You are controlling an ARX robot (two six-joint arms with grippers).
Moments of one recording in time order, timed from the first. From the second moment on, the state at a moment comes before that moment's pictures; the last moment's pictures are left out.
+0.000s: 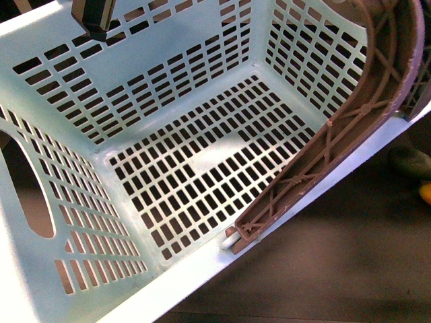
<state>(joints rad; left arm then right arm) -0.59 1.46 0.92 0.20 0.11 -1.20 -0.29 1.47 0.61 0.36 -0.35 -0.23</state>
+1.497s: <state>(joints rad) -0.59 1.47 0.92 0.20 0.11 -1.20 0.22 1.19 0.64 0.32 -0.04 0.07</state>
